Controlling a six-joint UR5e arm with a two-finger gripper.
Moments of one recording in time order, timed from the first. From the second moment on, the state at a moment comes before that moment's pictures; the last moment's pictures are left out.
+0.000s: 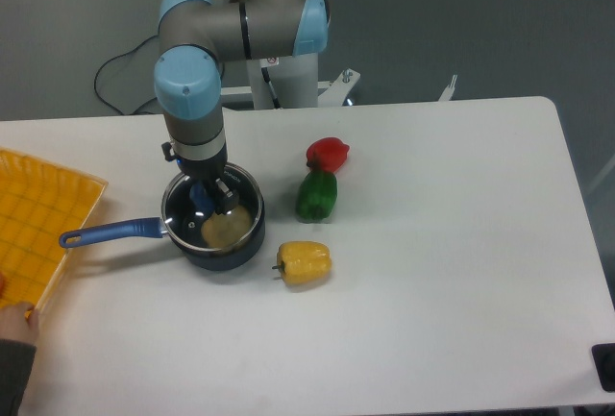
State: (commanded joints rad) arm 2.17 -1.76 -1.87 -1.08 1.49 0.98
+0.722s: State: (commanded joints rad) arm 2.17 -1.77 -1.87 -1.07 1.50 0.98
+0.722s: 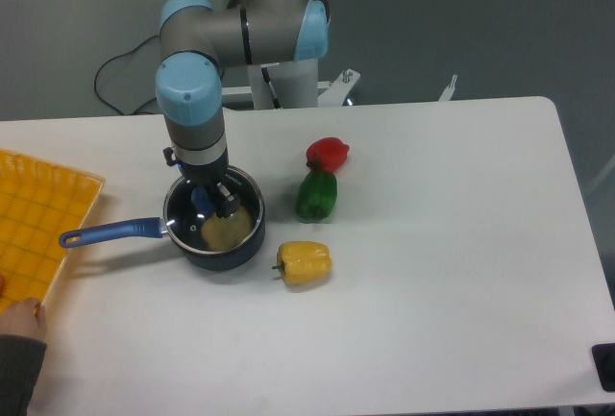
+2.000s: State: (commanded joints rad) arm 2.13 -1.70 -1.84 -1.09 1.50 0.90
